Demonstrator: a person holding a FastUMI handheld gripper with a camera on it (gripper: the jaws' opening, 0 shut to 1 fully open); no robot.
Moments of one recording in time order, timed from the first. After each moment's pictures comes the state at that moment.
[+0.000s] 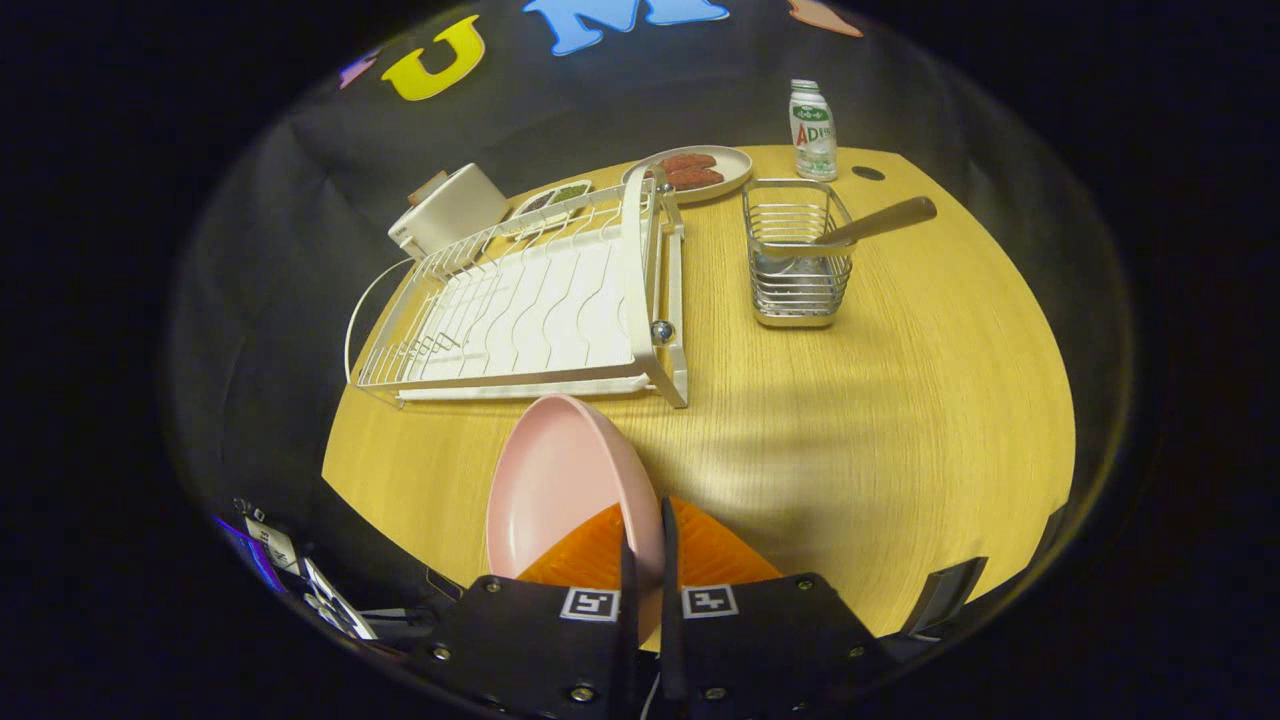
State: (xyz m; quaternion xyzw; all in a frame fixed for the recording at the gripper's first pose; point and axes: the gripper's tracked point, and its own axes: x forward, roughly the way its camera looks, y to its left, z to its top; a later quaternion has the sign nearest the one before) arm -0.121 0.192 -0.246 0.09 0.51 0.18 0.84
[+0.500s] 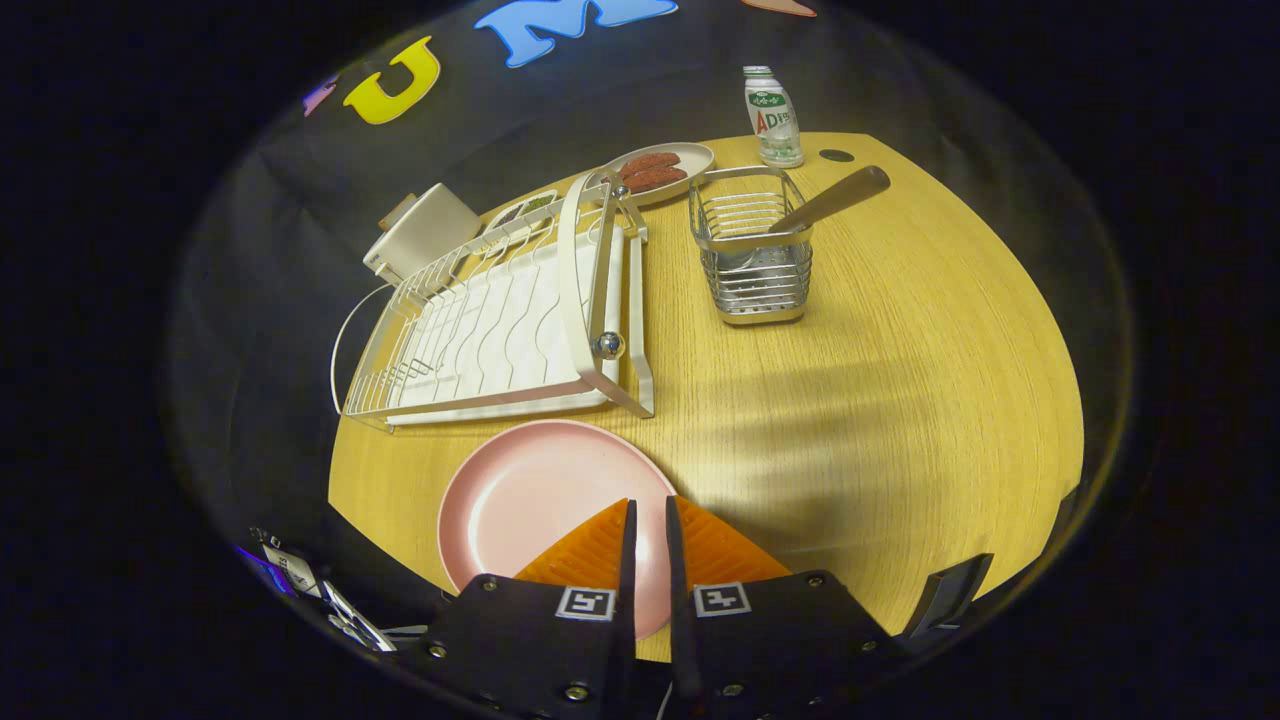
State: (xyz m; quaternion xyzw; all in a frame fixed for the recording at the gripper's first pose) arm -0.106 0.174 -0.246 0.11 0.50 0.16 0.85
